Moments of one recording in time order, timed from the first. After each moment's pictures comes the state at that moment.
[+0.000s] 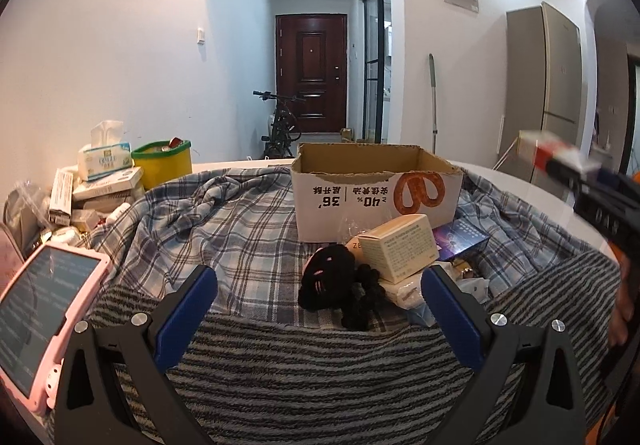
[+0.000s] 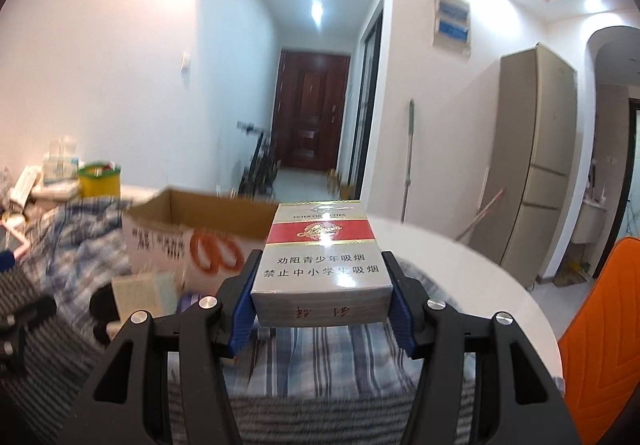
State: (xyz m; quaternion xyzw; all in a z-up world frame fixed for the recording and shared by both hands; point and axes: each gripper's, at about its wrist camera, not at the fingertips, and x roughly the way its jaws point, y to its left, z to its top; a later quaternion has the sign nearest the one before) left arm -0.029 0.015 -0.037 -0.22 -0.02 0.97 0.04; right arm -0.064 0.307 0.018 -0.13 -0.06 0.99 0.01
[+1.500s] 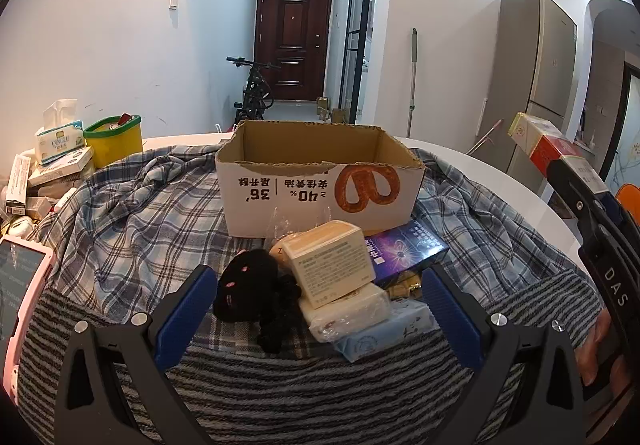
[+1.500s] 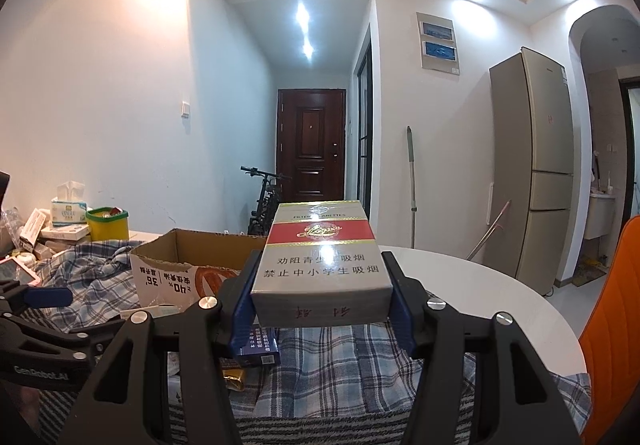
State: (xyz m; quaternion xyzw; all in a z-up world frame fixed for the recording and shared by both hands) left arm -0.075 0.064 -0.031 -0.29 -0.03 0.95 0.08; right arm -0.053 0.324 0.012 -0.07 -0.01 1.00 -0.01
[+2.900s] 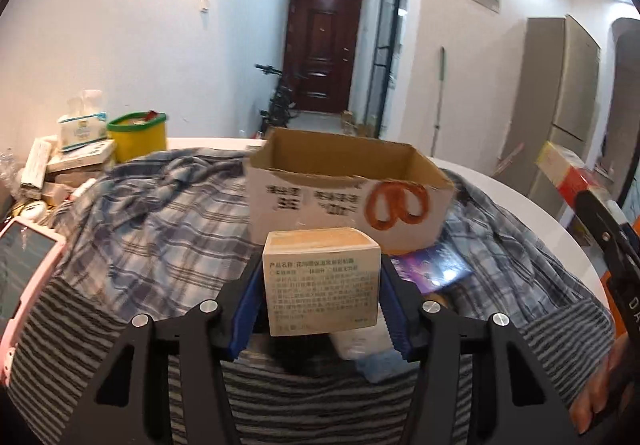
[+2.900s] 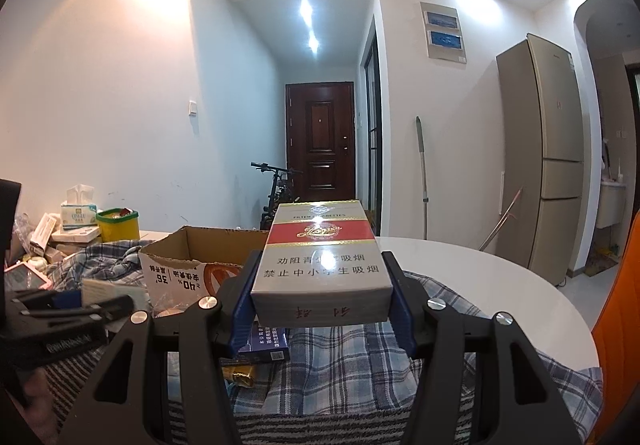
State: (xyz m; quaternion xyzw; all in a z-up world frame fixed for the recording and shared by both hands) left arm -0.083 0.046 -0.035 -0.27 -0.06 0.96 0.03; right arm -0.055 0.332 0.007 -0.08 0.00 1.00 -0.03
